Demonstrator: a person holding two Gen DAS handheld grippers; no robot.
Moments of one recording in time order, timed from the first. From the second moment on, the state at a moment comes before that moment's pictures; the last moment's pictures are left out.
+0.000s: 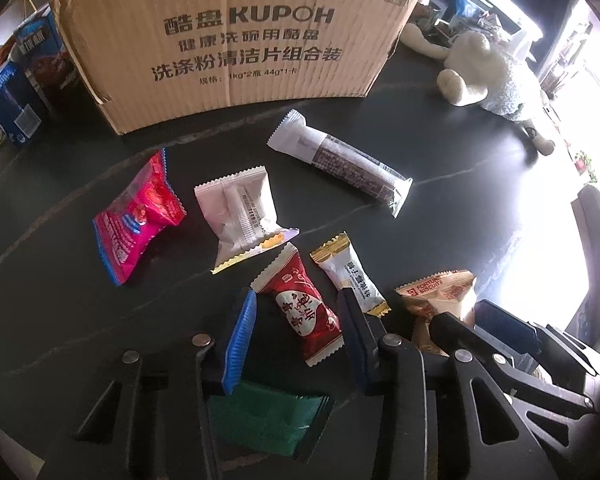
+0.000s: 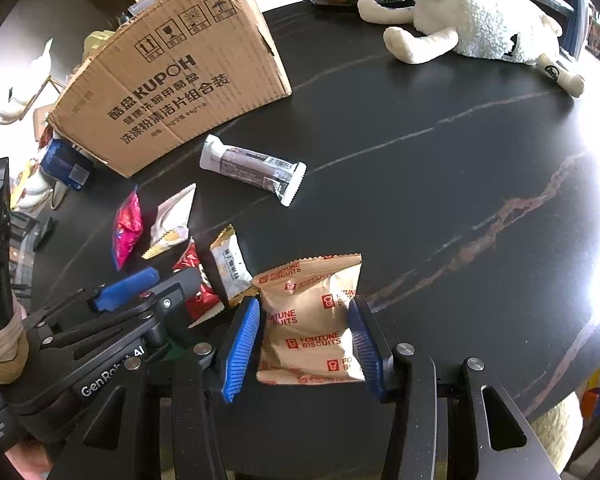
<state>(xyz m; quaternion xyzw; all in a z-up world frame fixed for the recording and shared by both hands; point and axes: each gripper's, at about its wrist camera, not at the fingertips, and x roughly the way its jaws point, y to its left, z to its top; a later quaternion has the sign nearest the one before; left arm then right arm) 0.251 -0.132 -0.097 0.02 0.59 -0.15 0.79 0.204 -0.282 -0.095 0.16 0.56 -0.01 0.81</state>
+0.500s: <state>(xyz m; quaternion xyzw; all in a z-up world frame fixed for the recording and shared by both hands) 0.251 -0.139 -0.112 0.02 0.61 -0.15 0.78 0.208 -0.278 -0.101 0.16 0.55 0.00 0.82</state>
